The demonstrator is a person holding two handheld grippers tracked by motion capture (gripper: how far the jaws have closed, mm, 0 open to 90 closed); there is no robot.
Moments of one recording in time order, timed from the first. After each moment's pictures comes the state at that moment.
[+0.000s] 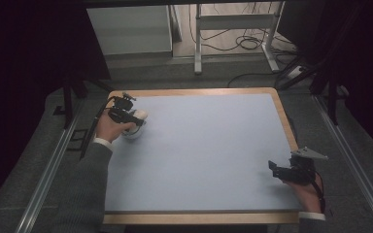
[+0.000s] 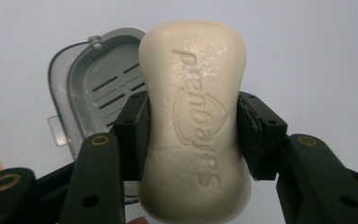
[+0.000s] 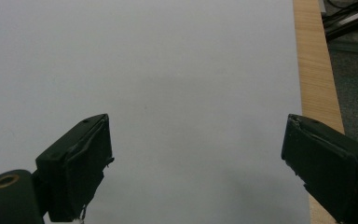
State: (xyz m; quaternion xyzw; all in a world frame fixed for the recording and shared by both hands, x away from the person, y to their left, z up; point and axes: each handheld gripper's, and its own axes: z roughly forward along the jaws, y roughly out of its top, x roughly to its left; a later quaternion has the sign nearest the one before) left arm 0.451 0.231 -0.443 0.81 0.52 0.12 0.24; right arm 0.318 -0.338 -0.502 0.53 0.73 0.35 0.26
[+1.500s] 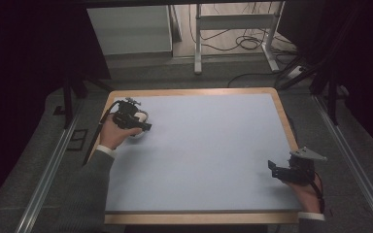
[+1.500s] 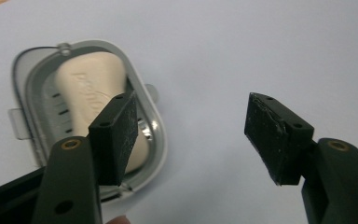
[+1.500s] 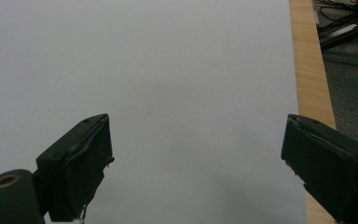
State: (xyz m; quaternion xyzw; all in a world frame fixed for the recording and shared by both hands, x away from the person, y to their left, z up) left arm 0.425 0.210 -0.442 0.83 0.47 0.11 0.29; right arm 0.315 -0.334 -0.500 0.51 0.74 0.35 0.27
